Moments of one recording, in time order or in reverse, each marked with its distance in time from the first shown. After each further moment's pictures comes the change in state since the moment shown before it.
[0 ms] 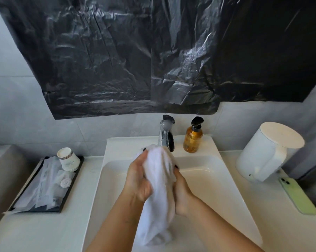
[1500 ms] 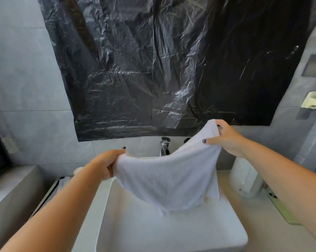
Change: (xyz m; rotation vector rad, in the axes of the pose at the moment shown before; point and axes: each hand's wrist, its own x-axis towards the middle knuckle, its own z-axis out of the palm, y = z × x) left_hand -0.068 0.123 0.007 0.757 0.373 0.067; right_hand -0.164 -0.193 -0.040 -0.907 0.240 -0.754
